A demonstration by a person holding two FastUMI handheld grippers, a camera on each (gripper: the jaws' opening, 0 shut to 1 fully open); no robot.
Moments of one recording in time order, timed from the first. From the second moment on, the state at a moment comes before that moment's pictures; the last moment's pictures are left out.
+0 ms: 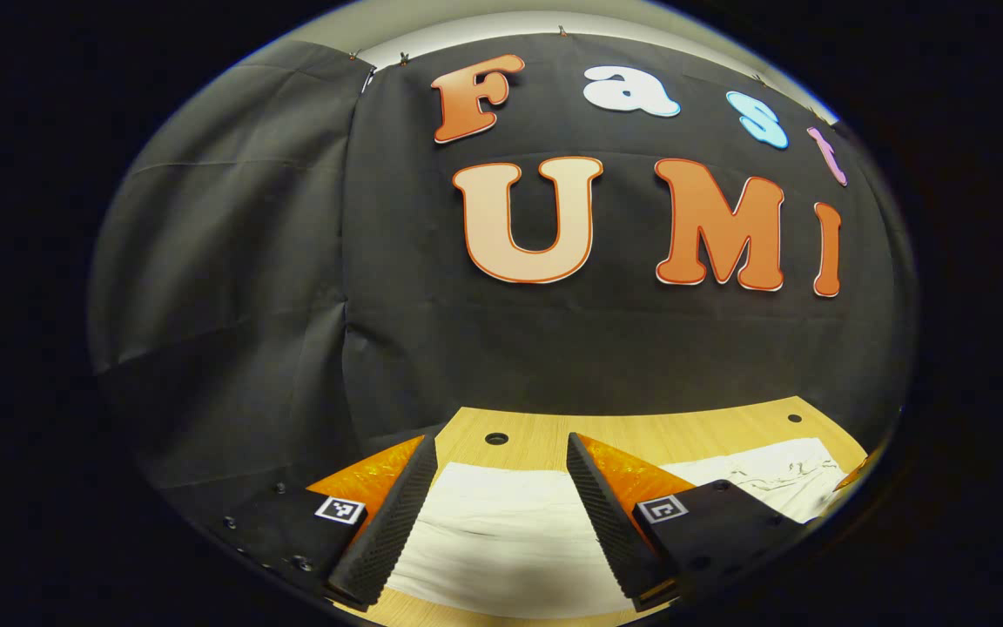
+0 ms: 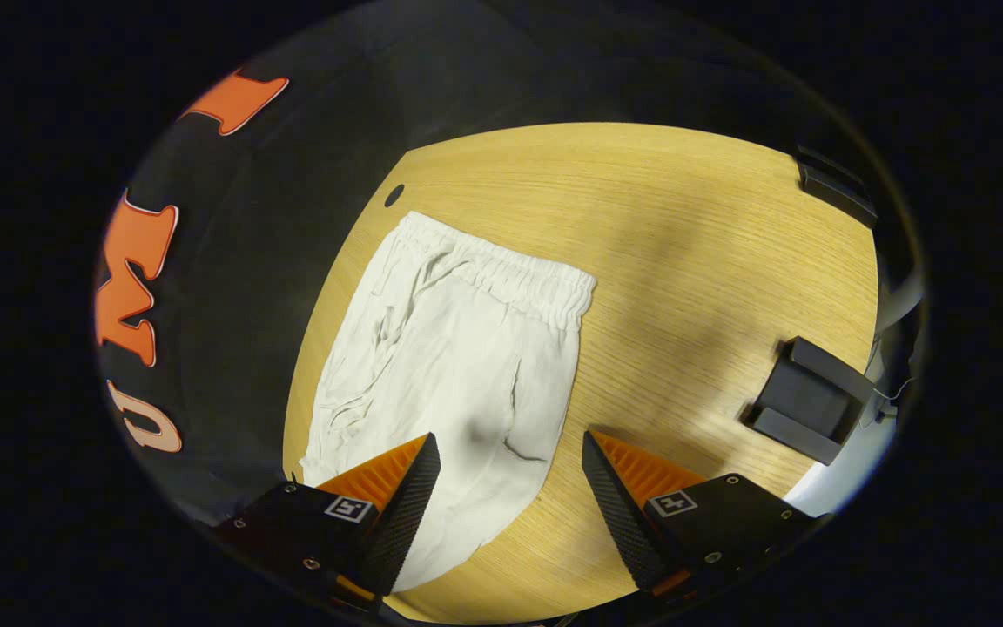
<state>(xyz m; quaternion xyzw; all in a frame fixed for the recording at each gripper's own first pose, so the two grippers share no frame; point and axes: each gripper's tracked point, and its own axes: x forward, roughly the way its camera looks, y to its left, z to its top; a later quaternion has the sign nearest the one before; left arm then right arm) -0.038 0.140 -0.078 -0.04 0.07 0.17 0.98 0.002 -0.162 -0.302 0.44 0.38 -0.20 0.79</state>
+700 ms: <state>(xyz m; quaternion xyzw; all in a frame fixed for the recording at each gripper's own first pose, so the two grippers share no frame) -0.036 0.163 -0.103 -0.07 0.09 0.20 0.97 0.034 -0.158 -0.320 0.46 0.41 -0.20 0.76</state>
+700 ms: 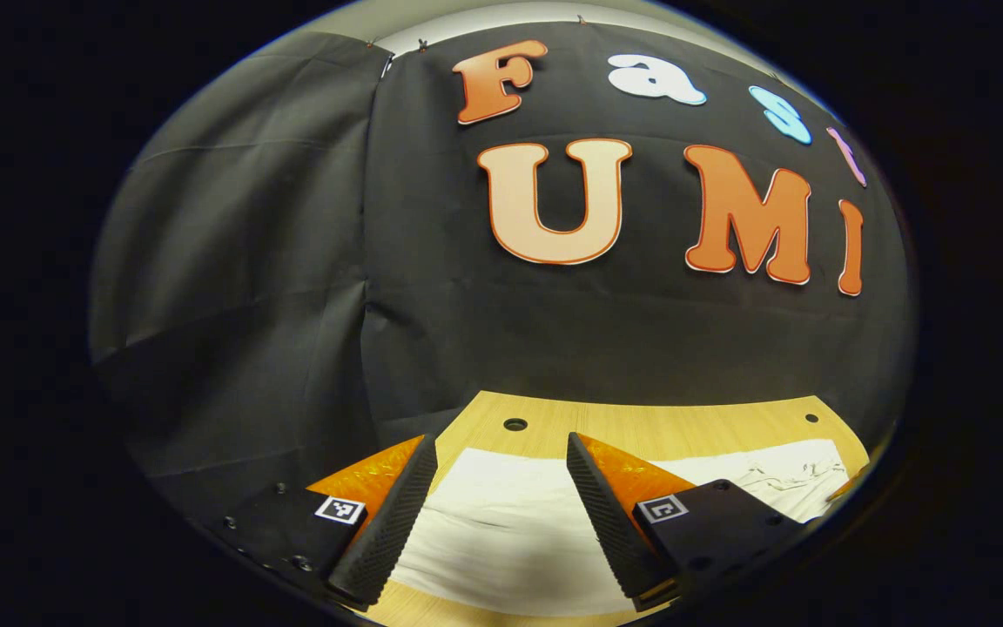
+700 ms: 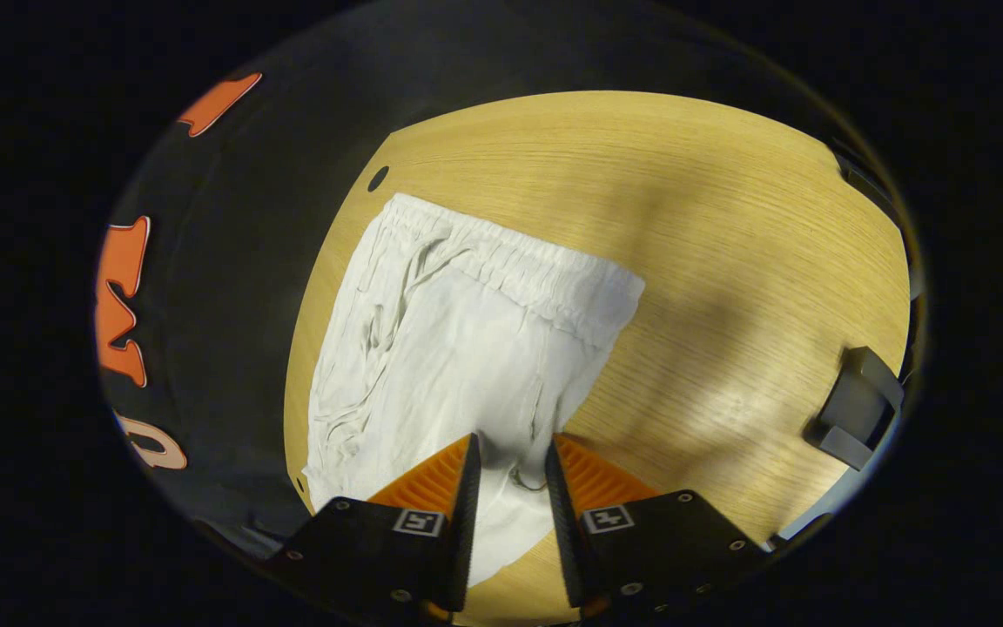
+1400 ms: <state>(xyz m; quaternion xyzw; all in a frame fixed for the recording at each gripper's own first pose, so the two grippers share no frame) -0.083 0.173 -0.216 -0.35 0.18 0.26 0.88 0.033 -0.157 -0.325 0.45 0.45 -0.18 0.75</state>
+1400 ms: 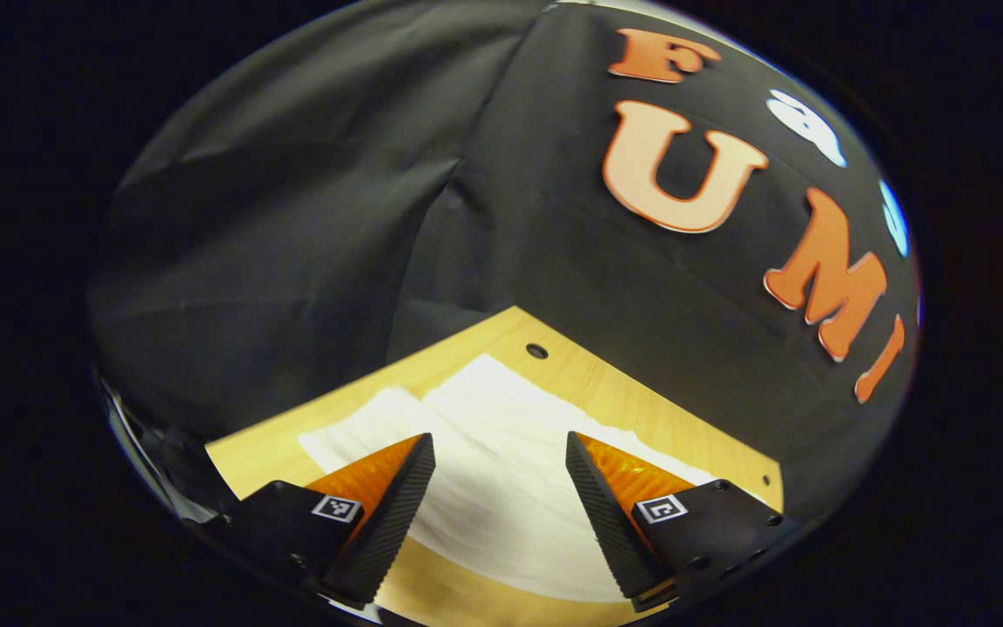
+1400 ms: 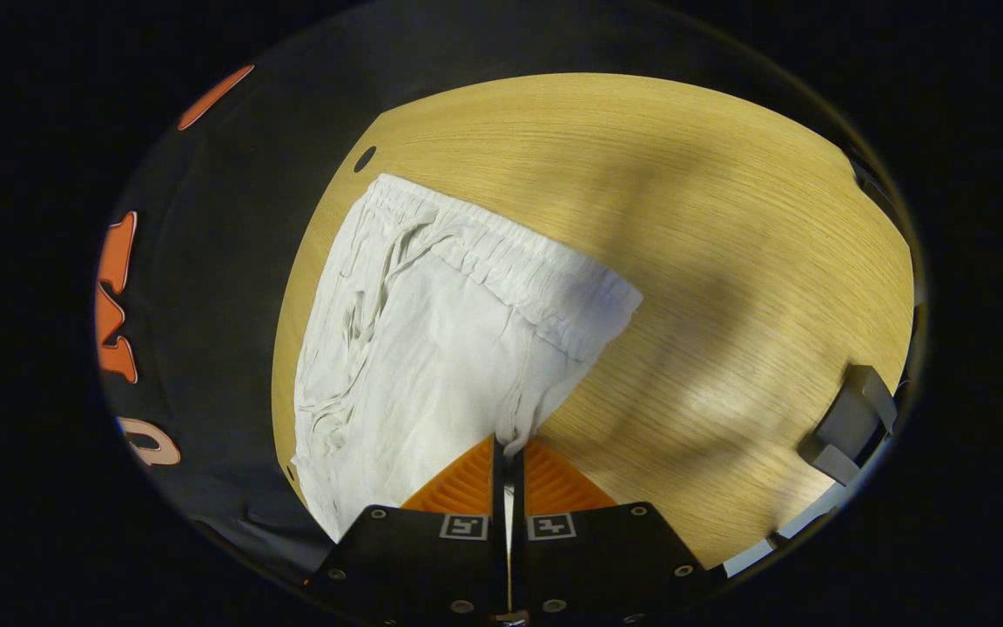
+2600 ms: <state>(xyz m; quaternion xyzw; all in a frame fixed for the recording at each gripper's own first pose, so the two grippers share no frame) -0.154 0.176 -0.354 -0.61 0.28 0.33 0.67 0.032 -0.158 -0.326 0.46 0.47 -0.19 0.73</state>
